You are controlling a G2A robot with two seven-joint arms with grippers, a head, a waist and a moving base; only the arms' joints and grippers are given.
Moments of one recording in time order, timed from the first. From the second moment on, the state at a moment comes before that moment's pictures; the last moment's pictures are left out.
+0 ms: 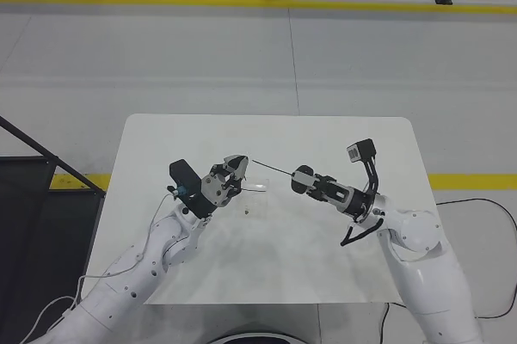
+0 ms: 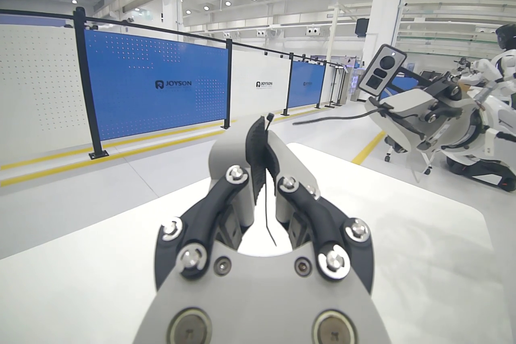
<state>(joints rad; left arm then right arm) 1.03 -1.08 -0.88 -1.42 1.04 -0.29 0.68 -1.09 -1.19 1.29 -1.62 0.27 -0.28 0.87</state>
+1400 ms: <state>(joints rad) 1.03 -1.08 -0.88 -1.42 1.04 -0.29 0.68 -1.04 -1.21 1.20 -1.49 0.52 -0.20 0.87</state>
